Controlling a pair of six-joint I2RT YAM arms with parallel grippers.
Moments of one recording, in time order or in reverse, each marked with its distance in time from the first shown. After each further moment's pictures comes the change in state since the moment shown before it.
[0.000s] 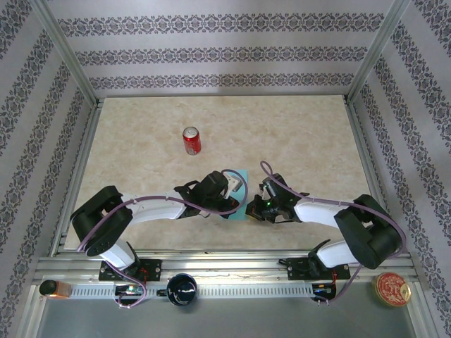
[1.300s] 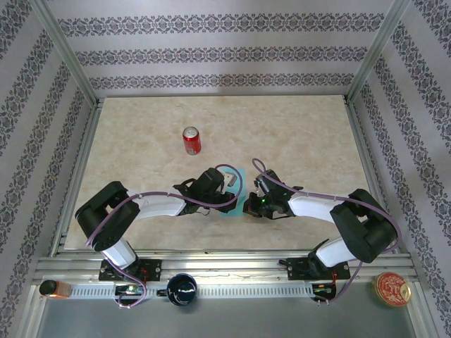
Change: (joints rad) left arm 0.060 0.051 -0.025 0.098 0.058 -0.142; right arm 0.039 0.055 0.095 -0.093 0.063 -0.065
